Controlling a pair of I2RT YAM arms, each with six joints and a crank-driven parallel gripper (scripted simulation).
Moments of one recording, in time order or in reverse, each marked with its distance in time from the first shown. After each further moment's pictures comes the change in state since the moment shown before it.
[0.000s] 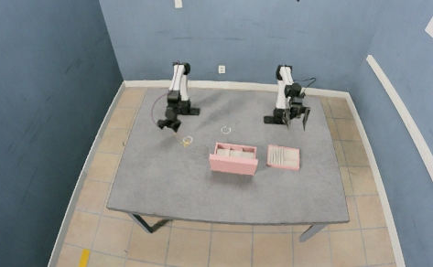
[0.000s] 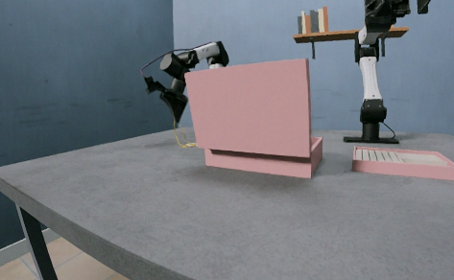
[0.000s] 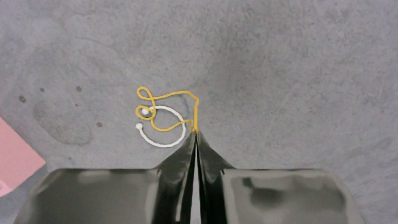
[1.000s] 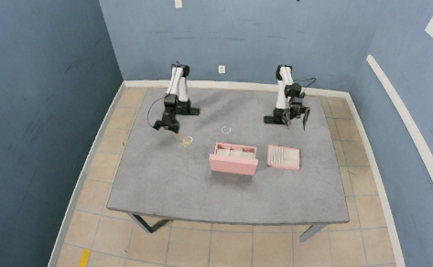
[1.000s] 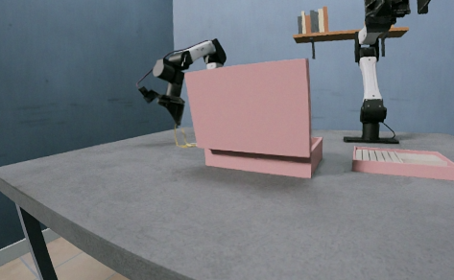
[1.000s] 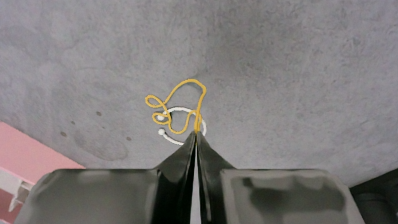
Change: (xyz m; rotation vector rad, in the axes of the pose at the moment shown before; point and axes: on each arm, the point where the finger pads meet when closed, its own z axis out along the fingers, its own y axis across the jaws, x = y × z) left arm 0.000 0.000 0.000 0.000 0.000 0.000; right arm 0.007 0.003 0.010 0.072 0.134 0.362
